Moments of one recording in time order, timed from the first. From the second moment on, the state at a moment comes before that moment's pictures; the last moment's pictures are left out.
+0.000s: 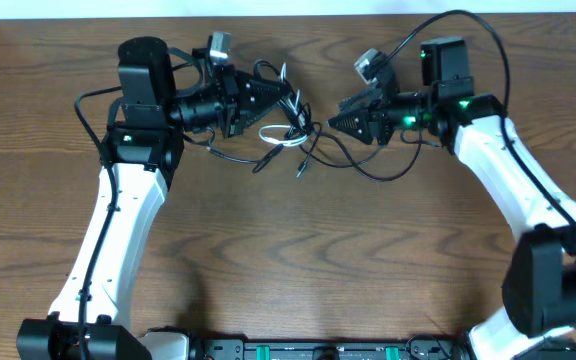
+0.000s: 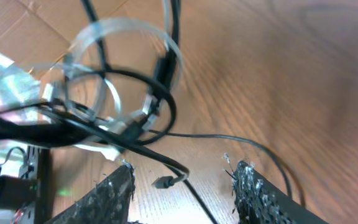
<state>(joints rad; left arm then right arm) -0.09 1.46 1.21 -0.15 1.14 -1.12 0.22 1.77 1.34 -0.42 -0.96 -0.21</state>
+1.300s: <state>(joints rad) -0.09 1.46 1.21 0.02 1.12 -1.60 0.44 1.91 1.34 -0.17 -0.68 0.08</state>
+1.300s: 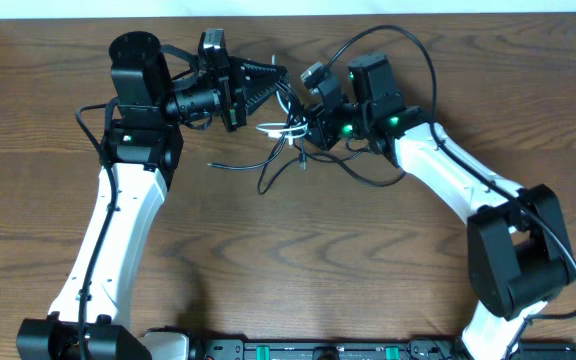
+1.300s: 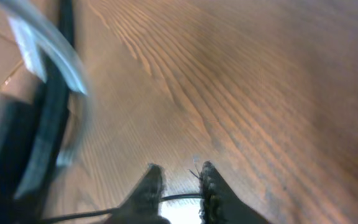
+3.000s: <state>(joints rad) -0.09 1.46 1.22 -0.47 1.08 -0.85 0.40 1.76 1.34 -0.08 -0.46 0.64</state>
